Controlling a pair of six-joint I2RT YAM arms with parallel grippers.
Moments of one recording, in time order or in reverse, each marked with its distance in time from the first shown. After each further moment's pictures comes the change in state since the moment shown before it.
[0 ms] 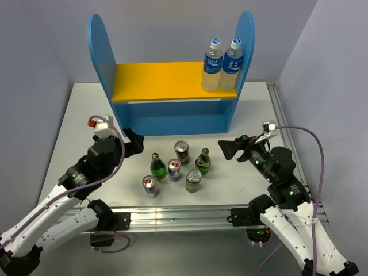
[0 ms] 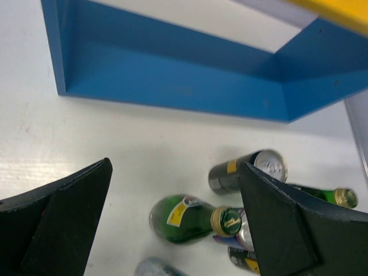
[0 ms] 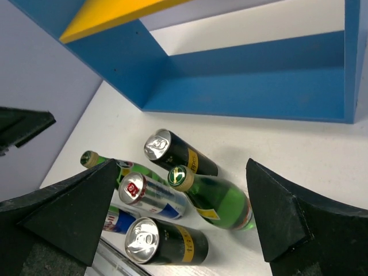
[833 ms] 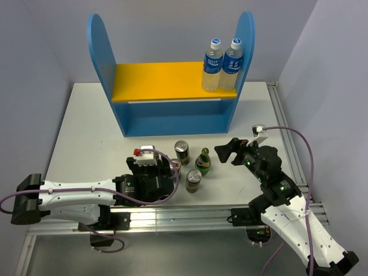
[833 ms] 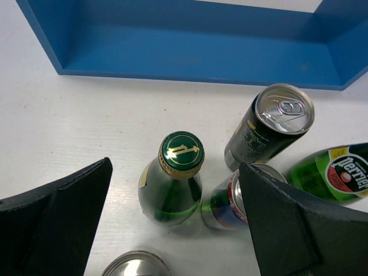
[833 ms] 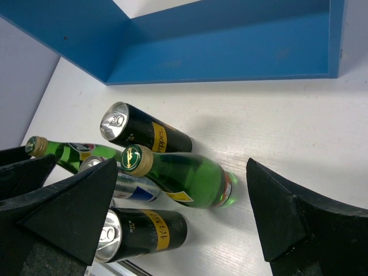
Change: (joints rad) left arm -0.679 0.417 -0.048 -0.077 -0.726 -0.388; right arm 0.069 0.044 -0.105 -0.018 0.106 0.010
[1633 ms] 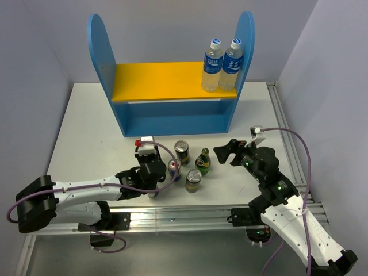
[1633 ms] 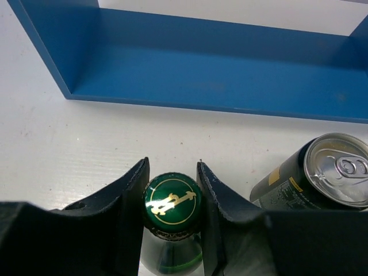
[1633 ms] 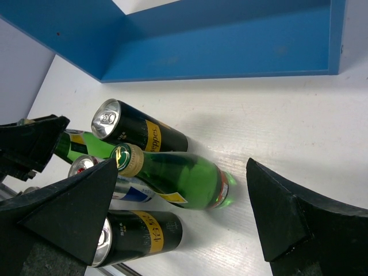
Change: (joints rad) left arm 0.245 0.054 -0.216 0.656 0.094 0.428; right arm 0.000 0.000 -0.050 0.045 0.000 -0.003
